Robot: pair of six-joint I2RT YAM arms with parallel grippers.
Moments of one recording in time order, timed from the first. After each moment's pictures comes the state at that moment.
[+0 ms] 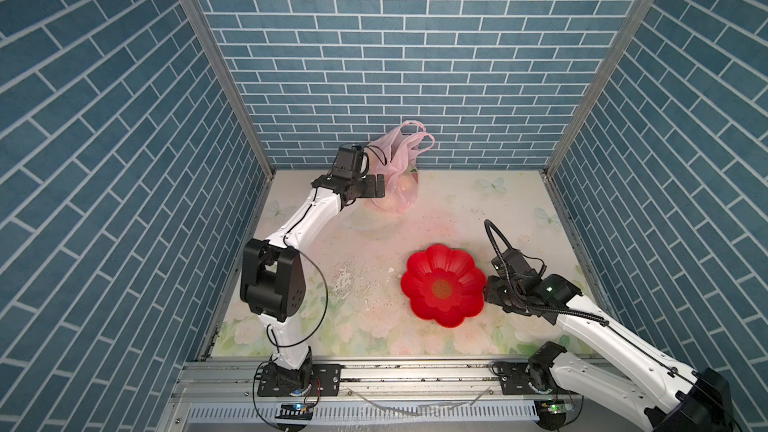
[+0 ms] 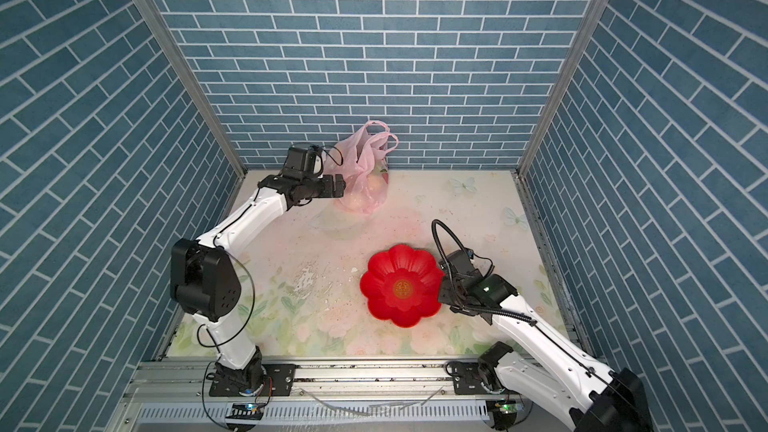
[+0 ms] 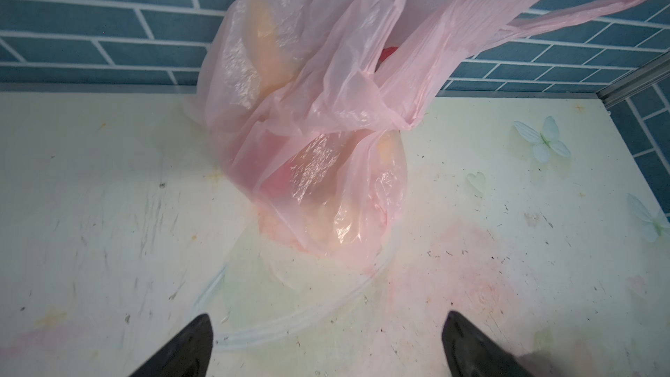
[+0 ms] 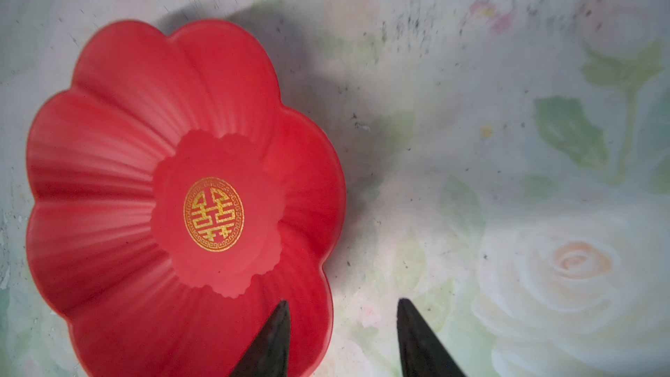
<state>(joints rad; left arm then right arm) -0.33 1.87 1.66 -0.52 0.02 -0.25 0.66 0.91 0.69 -0.88 0.16 0.80</state>
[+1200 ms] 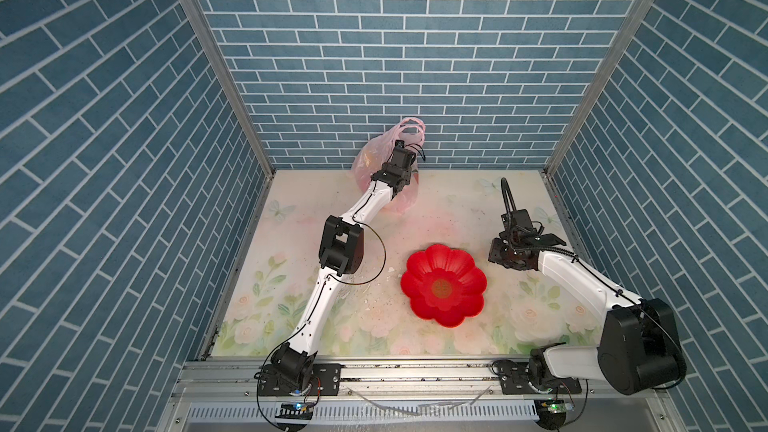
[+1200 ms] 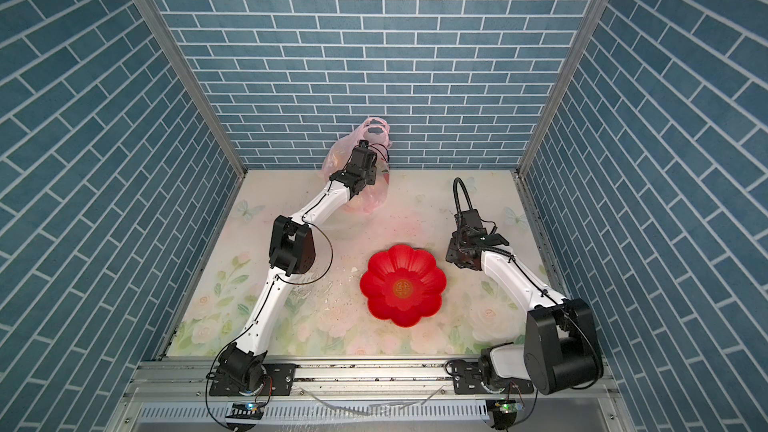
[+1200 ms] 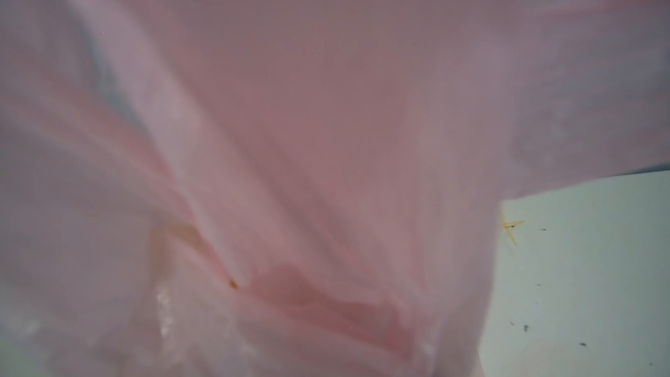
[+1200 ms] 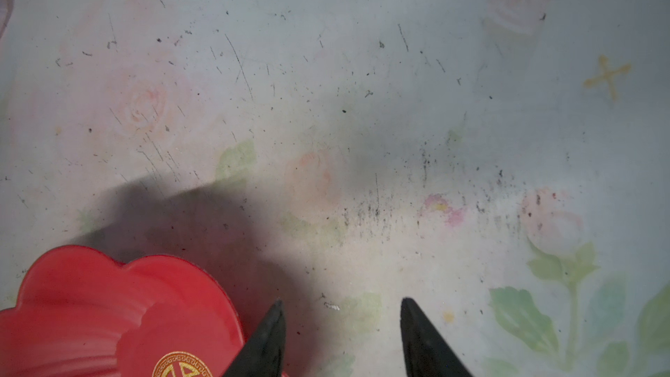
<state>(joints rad) -0.46 2.64 2.48 -0.43 -0.38 -0.17 0.29 1.35 0.88 -0.63 0.05 0.50</state>
